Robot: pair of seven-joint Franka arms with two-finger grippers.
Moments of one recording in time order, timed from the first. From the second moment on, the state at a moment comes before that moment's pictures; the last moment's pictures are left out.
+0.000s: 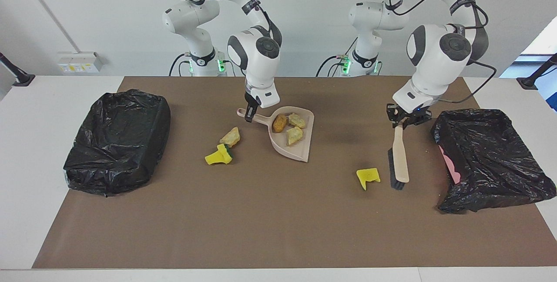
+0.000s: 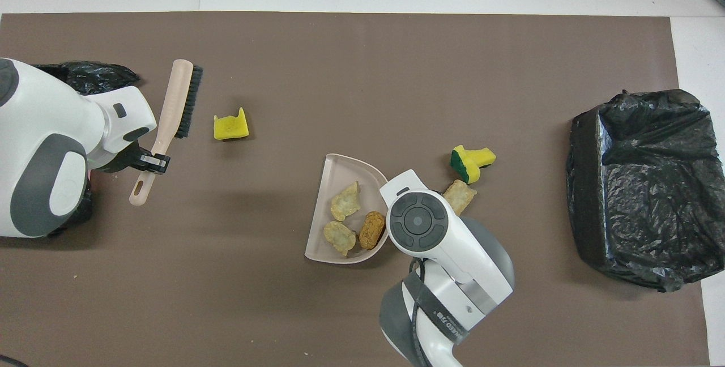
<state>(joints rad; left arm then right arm) -0.17 0.08 0.04 -1.91 0.04 1.94 0.20 0.67 0.11 -0.09 -2.12 -0.17 2.08 -0.63</state>
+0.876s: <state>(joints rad) -0.24 0.19 0.01 -1.96 0.24 1.91 0.33 0.67 0.11 -0.09 -2.12 -0.17 2.08 -0.63</state>
